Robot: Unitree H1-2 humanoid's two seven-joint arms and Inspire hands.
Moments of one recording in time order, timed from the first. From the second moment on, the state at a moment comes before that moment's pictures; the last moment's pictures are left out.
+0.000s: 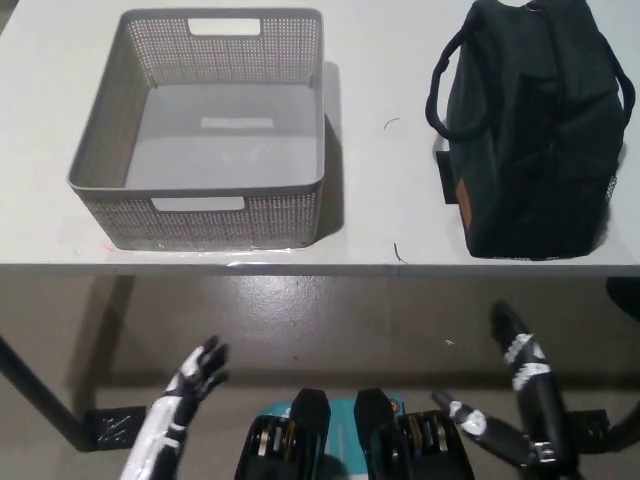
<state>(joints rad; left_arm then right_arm) 0.16 0.15 -0.12 -0.17 0.01 -0.26 -0.12 0.08 -0.03 0.07 0.01 -0.07 -0.39 0.00</state>
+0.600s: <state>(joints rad) -0.21 0.02 -0.28 -0.43 0.03 -0.06 -0.19 -0.01 -0.18 -0.20 -0.28 0.03 -0.33 -0.04</state>
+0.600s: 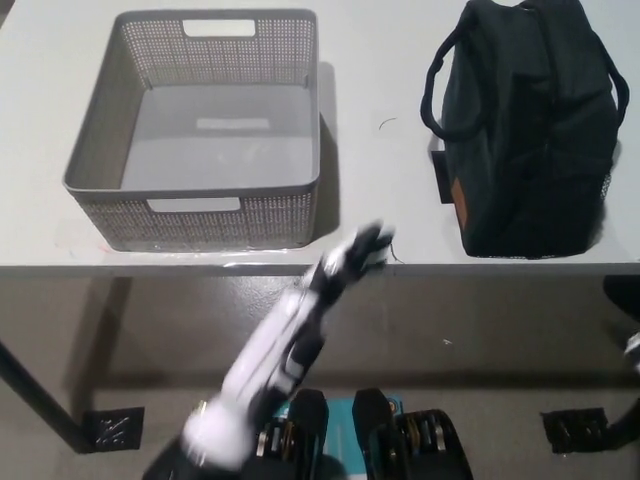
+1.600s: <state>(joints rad) -0.96 -0.23 0.14 0.42 -0.23 0.32 -0.08 -0.60 -0.29 -0.31 0.30 0.42 -0.12 0.05</state>
